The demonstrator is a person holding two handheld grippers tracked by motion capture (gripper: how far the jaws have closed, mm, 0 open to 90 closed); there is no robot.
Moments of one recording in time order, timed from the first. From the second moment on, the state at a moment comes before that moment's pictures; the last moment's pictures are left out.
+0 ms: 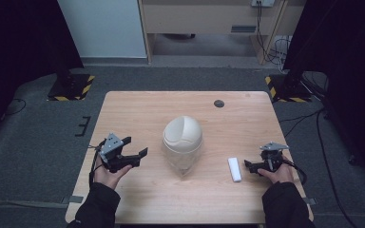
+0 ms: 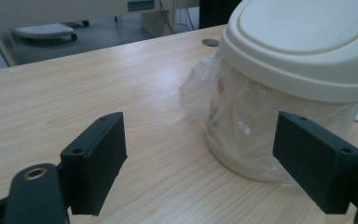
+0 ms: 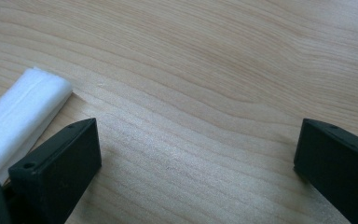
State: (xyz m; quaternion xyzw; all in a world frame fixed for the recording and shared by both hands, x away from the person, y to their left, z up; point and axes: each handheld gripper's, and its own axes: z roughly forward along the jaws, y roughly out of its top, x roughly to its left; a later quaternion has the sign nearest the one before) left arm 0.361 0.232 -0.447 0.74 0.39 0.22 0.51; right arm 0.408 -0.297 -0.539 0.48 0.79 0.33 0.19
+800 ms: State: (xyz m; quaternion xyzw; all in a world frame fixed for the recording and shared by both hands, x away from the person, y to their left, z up) left arm 0.367 0.170 -0.410 0.77 0.30 0.19 0.52; right arm 0.409 -0.297 -0.540 0.48 0.79 0.33 0.19
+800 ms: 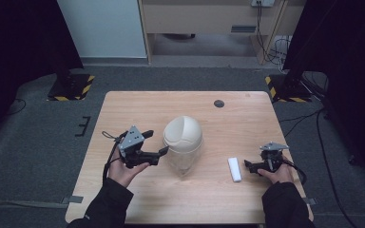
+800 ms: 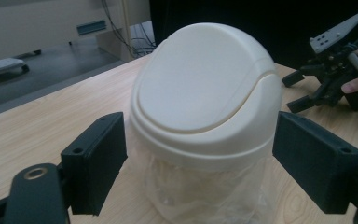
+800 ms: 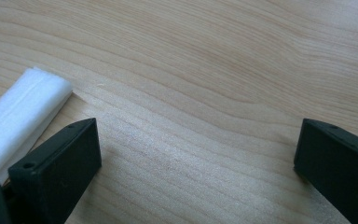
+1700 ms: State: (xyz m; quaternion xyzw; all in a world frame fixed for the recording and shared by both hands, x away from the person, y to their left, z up) left arm 0.393 0.119 -0.416 0.81 0.27 0.15 0.50; right arm 0.409 -0.297 -0.540 0.48 0.79 0.33 0.19
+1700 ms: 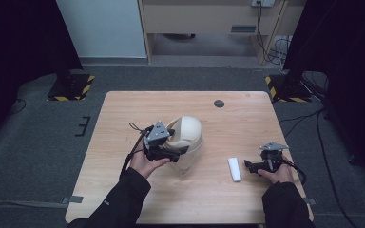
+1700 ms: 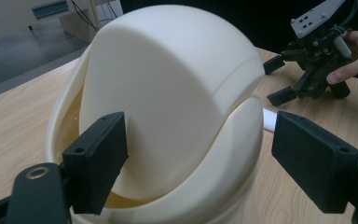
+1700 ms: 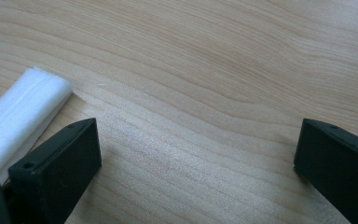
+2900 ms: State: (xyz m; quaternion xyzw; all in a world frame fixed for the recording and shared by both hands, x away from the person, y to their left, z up) left arm 0.374 0.148 -0.408 0.79 0.29 0.14 0.53; right arm 0.407 -0.299 -0.536 0.49 0.78 0.33 0.20
